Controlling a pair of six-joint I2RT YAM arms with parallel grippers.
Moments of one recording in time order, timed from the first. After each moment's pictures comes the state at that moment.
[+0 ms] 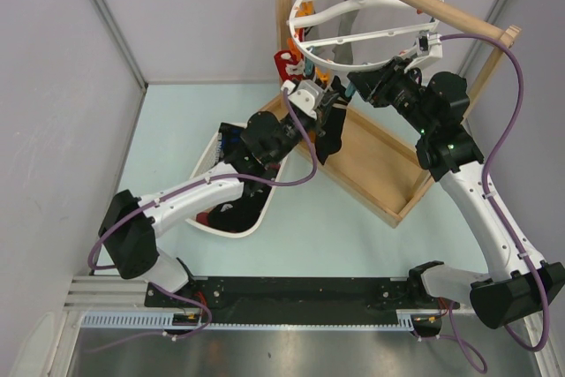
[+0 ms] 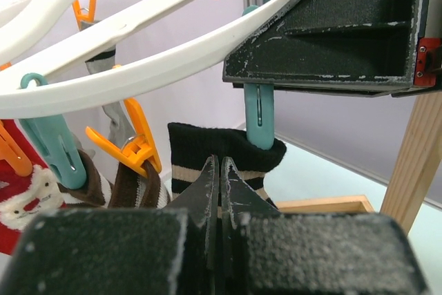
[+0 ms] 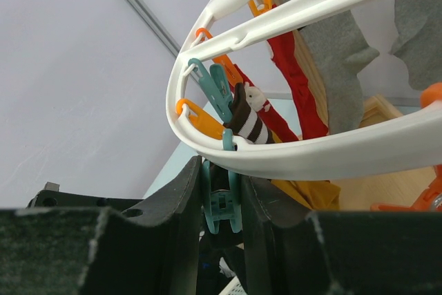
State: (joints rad) left arm -0.89 1.52 1.23 0.60 -0.07 0.11; right arm 0.32 1.19 1.32 -0.03 -0.26 0.57
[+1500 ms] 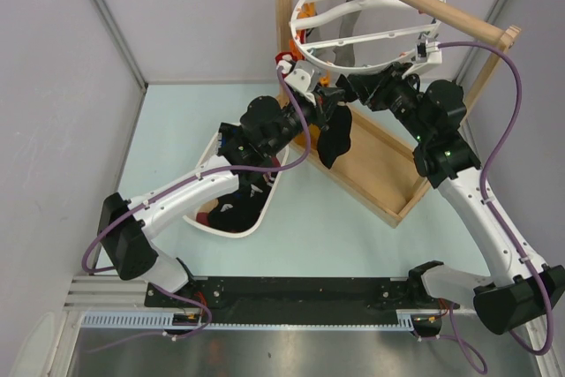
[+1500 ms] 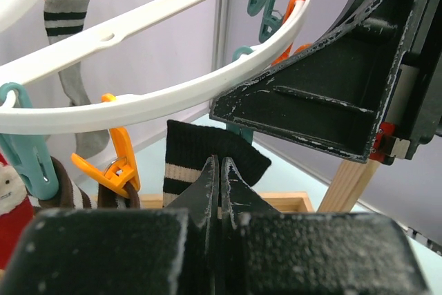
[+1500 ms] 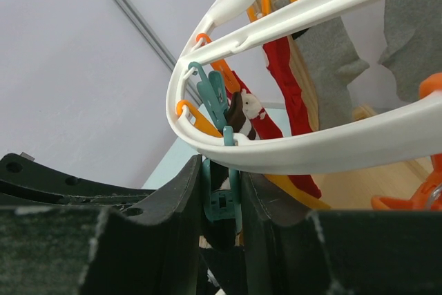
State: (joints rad) left arm -0.89 1.52 1.38 0.36 -0.04 -0.10; right arm 0.36 1.16 1.26 0.02 -0.19 0.52
